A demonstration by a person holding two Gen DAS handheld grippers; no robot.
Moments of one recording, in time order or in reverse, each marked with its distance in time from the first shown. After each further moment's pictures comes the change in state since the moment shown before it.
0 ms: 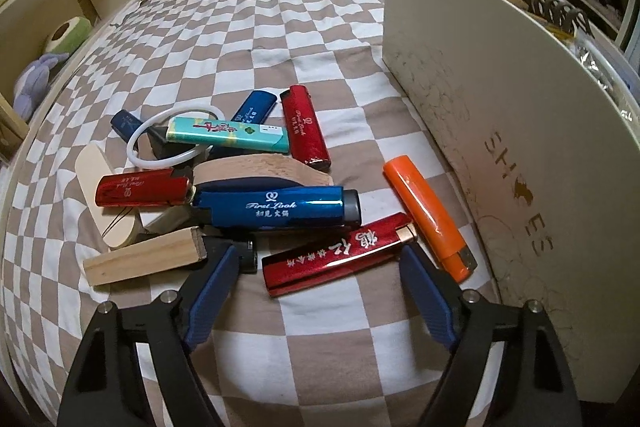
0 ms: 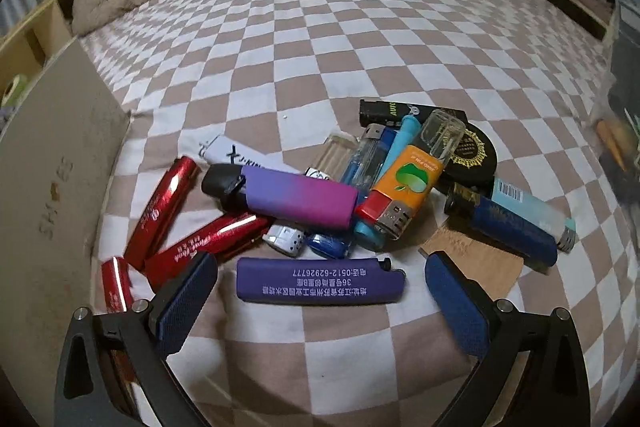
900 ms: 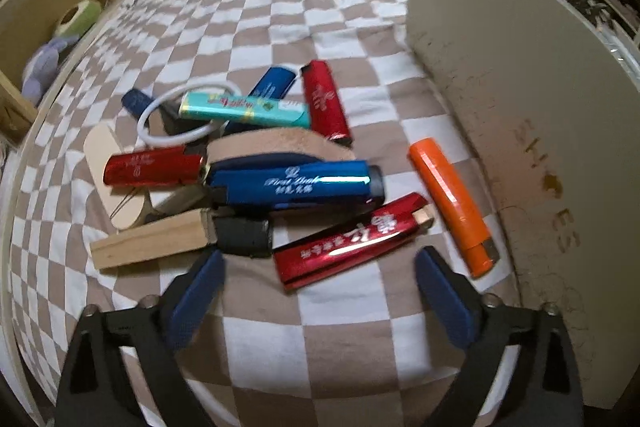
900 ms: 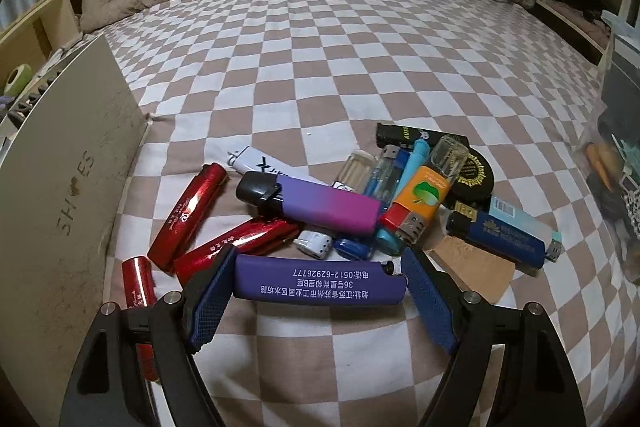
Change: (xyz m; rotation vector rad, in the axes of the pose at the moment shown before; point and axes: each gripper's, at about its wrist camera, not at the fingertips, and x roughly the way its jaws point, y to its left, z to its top) left arm 0.013 0.006 0.000 -0.032 0.100 0.068; right arm -0.013 0.018 0.008 -0.020 -0.060 -0.019
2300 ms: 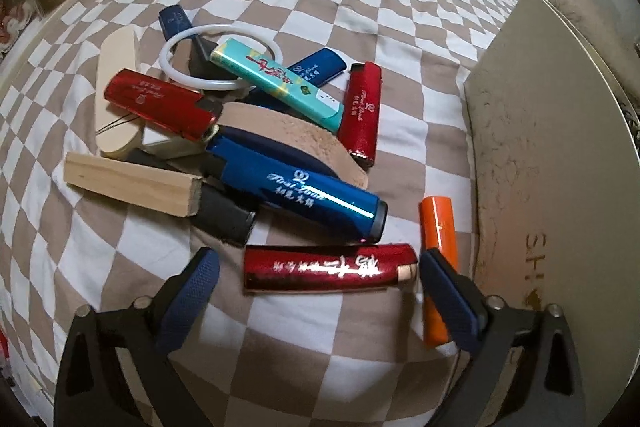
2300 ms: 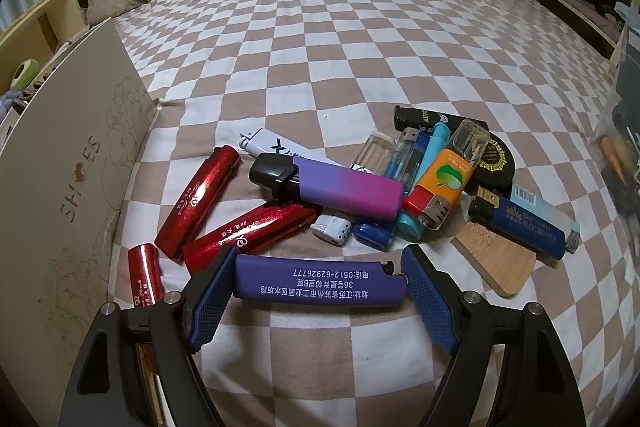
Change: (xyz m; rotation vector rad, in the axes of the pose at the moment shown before) left arm 0.012 0.011 0.012 -0.413 0.054 -0.044; right arm 0.000 0.001 -0.009 -0.005 0.032 0.035
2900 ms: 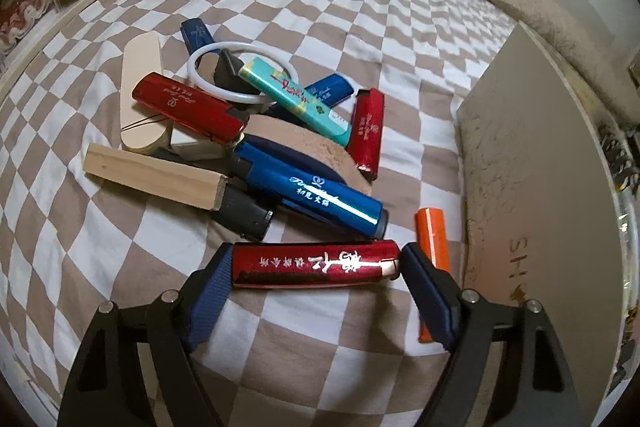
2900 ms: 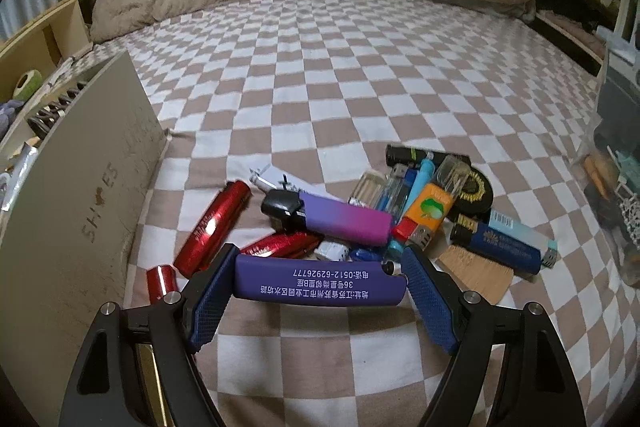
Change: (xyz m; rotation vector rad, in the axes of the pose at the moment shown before) left arm -0.023 0.013 -0.017 -0.067 -0.098 -0.062; right arm -0.028 0.006 0.005 -0.001 -0.121 -0.021
